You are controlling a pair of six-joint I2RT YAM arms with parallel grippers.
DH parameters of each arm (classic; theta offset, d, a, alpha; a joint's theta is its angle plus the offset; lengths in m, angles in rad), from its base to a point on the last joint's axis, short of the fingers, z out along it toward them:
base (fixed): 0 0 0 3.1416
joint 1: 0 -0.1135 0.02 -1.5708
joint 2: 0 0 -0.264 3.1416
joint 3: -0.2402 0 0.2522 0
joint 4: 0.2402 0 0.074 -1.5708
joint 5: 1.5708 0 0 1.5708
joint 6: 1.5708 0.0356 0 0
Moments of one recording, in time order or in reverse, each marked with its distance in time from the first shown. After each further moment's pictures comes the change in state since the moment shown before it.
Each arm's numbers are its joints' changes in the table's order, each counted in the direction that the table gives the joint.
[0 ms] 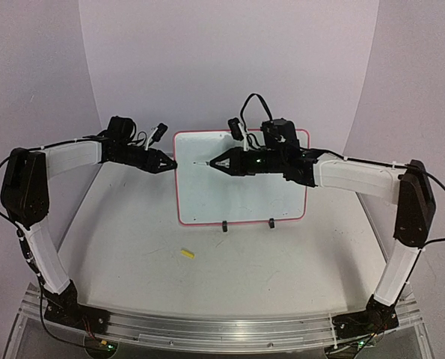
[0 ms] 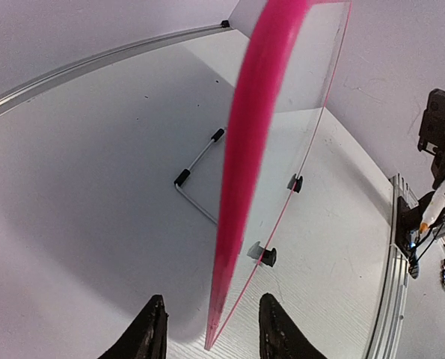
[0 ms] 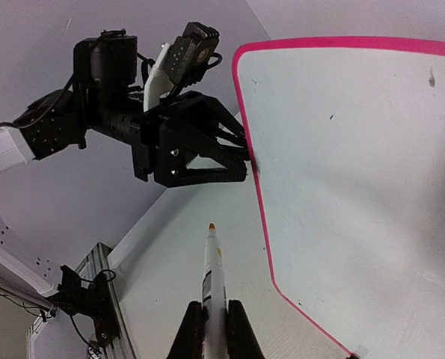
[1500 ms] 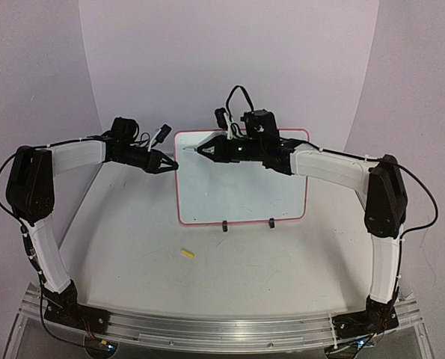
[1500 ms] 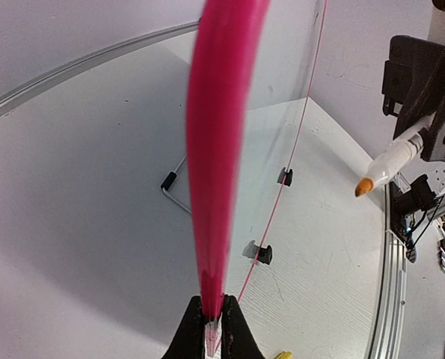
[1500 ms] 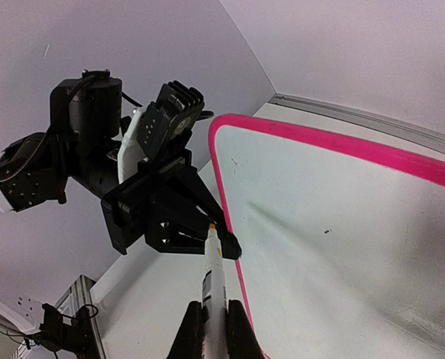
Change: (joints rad) left arm 0.000 -0.053 -0.039 0.008 0.072 0.076; right arm 0.000 -0.228 -0.304 0.029 0.054 -0.008
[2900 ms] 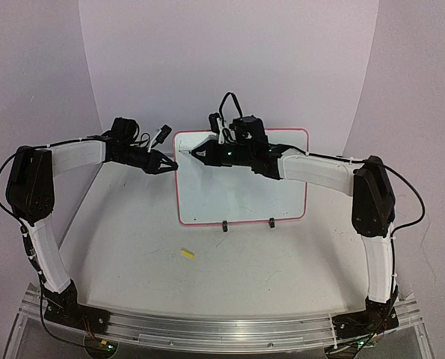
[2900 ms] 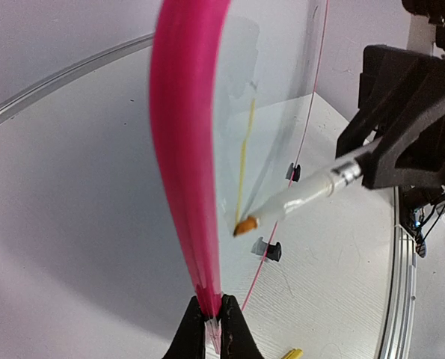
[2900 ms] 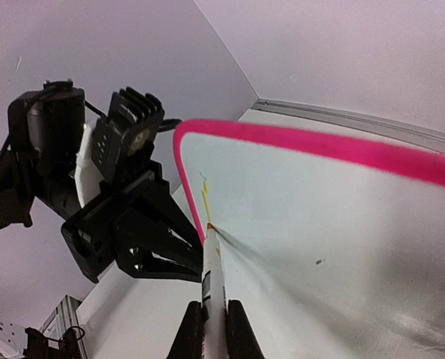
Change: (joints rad) left arm 0.002 0.000 0.000 0.010 -0.020 0.040; right arm -0.021 -0.096 -0.059 -0.037 0.100 0.033
